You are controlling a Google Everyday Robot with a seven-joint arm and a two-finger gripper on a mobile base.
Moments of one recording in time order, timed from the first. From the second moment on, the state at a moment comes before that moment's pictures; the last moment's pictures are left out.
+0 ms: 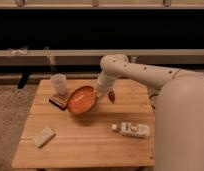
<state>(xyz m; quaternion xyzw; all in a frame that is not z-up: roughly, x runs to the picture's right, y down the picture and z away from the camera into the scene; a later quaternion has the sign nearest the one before) -0.018 0.040 0.798 -0.34 0.14 0.74 0.56</state>
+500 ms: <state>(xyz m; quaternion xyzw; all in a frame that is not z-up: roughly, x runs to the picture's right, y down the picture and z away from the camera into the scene) -0.026 0.022 0.776 -0.36 0.10 0.74 0.56</state>
